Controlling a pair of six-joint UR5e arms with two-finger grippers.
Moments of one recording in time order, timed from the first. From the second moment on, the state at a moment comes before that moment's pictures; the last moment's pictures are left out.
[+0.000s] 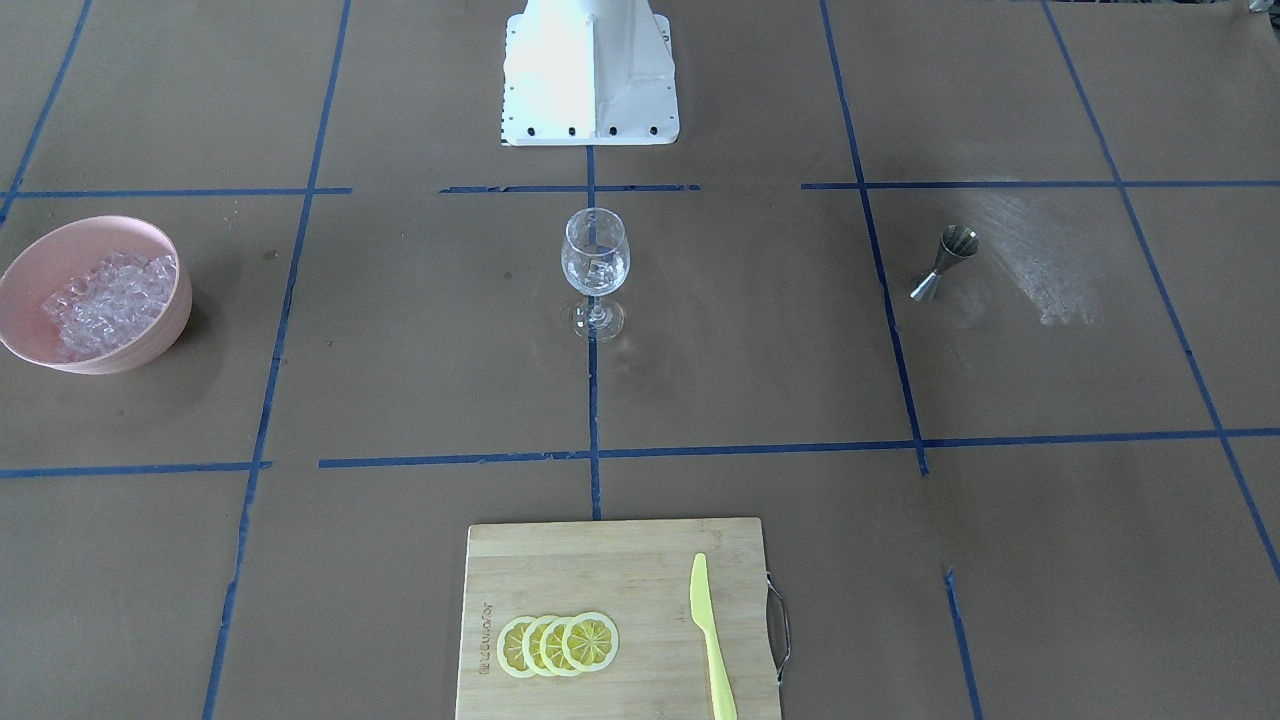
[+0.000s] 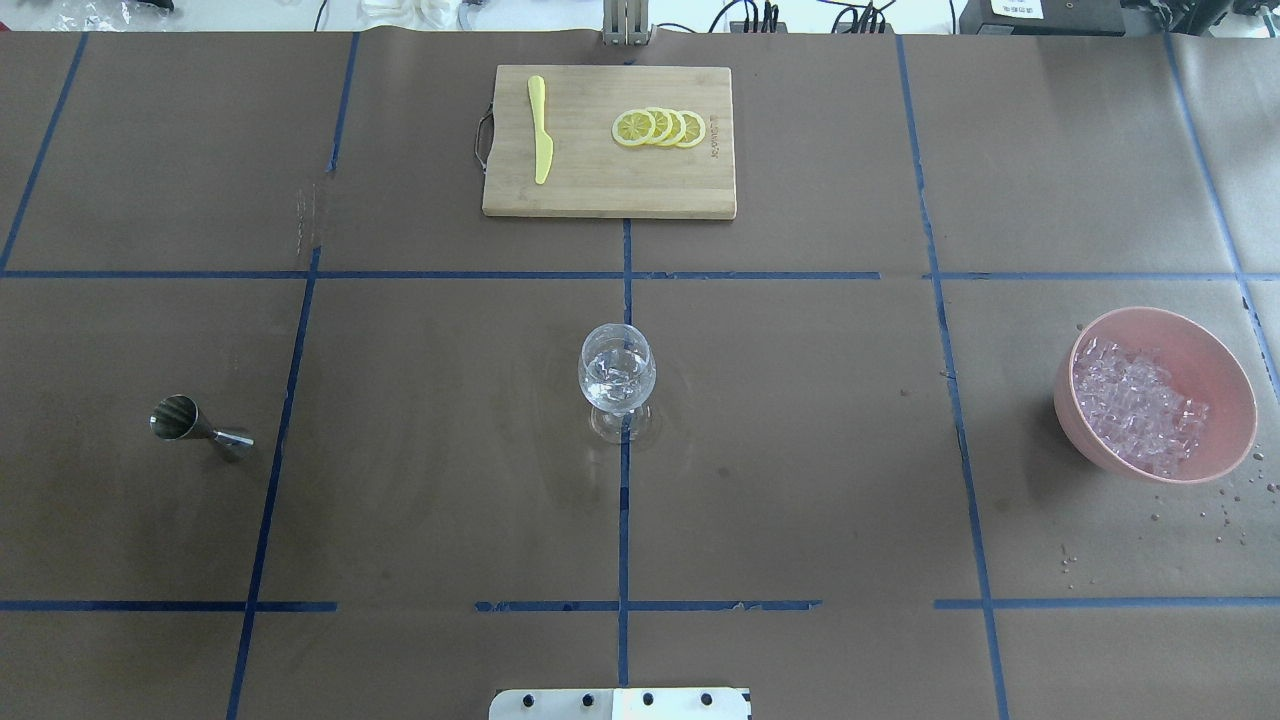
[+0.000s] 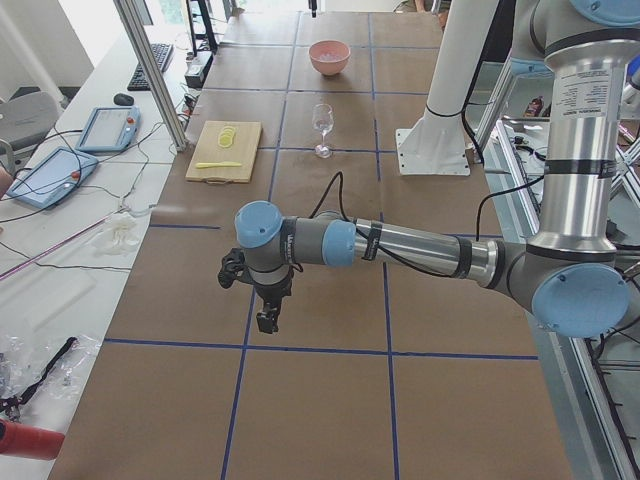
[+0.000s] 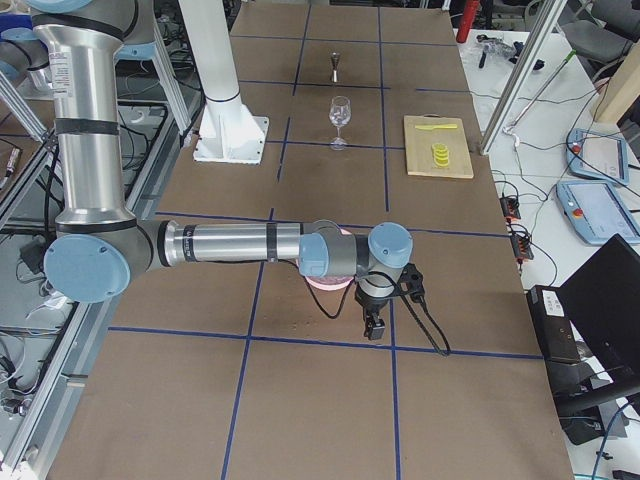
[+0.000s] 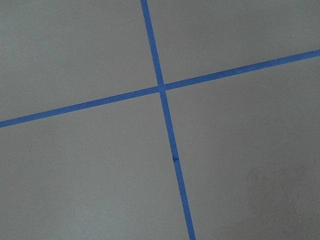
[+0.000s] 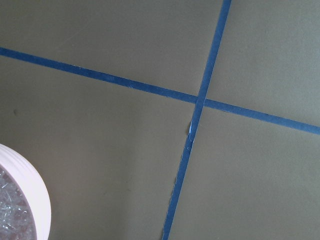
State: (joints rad) left arm -1.51 -1.56 -1.72 -1.48 -2.33 0.16; right arm 1.48 -1.55 1.60 -1.60 2.33 -0.15
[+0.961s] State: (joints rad) left arm -1.51 -1.56 -1.72 -1.52 -2.34 0.15; right arm 1.48 -1.56 1.60 -1.59 2.35 -0.14
